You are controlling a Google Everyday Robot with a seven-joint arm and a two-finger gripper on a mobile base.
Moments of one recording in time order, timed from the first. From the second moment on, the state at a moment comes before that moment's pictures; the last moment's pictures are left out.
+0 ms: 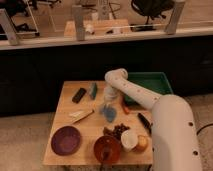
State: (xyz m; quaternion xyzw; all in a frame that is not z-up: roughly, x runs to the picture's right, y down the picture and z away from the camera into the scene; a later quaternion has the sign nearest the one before) arm 0.013 0.110 0.946 -0.33 -0.19 -0.16 0.91
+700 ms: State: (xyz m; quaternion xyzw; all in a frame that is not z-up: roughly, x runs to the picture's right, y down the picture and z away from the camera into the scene) arm -0.042 0.052 0.934 -0.27 -0.19 -0.18 0.93
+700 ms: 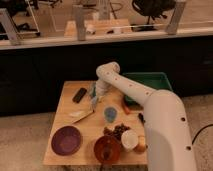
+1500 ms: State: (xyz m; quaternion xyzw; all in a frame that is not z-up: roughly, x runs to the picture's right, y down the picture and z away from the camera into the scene) arm -0.072 0.096 0.919 -0.27 -0.21 -0.24 0.91
